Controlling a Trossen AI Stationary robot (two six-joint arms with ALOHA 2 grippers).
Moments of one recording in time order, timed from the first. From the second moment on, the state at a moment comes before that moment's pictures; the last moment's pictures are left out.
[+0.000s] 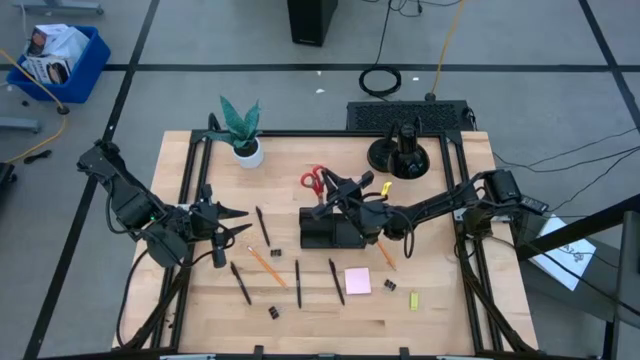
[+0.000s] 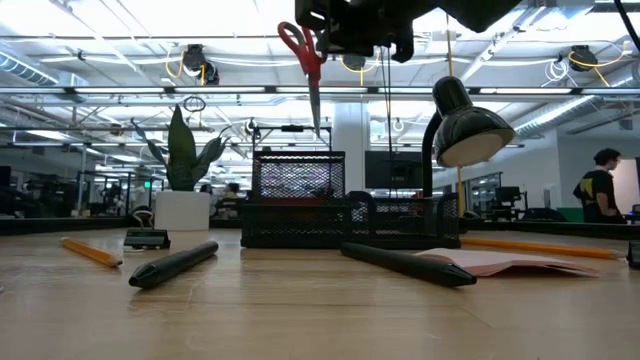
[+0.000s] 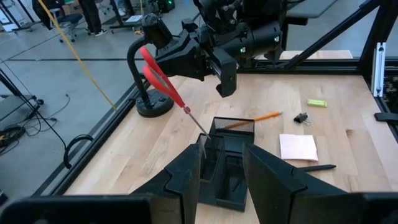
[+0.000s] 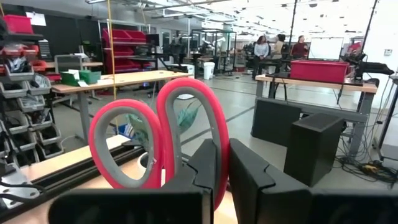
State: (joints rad) left arm -0.74 1.00 1.09 -0.75 -0.94 -0.45; right arm 0.17 1.76 1.04 0.83 1.10 -0.09
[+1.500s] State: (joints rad) left arm -0.74 1.00 1.09 -0.75 -0.94 -0.45; right arm 0.16 1.83 1.04 0.78 1.16 -0.01
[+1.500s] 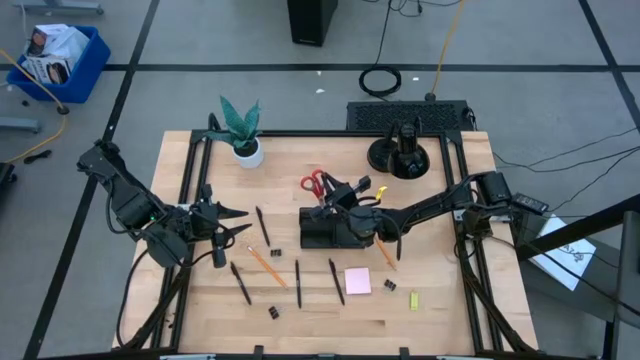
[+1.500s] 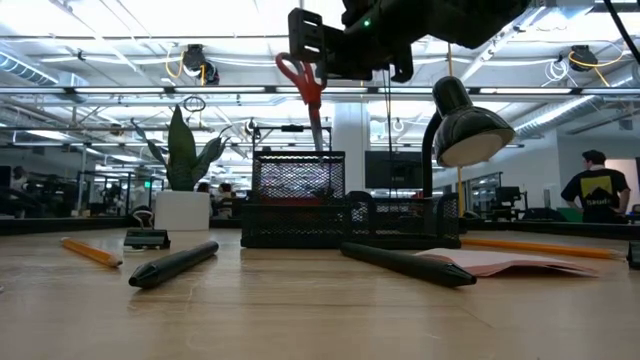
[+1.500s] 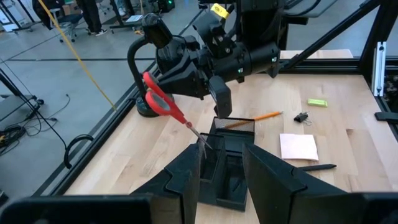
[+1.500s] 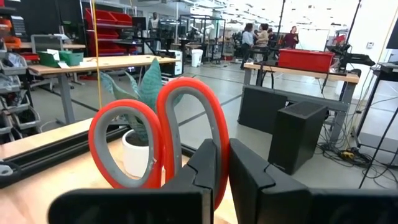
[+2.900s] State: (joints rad) left arm -0.74 1.00 1.09 -0.75 -0.92 -0.45; right arm 0.22 1.94 1.04 0.84 1.24 0.04
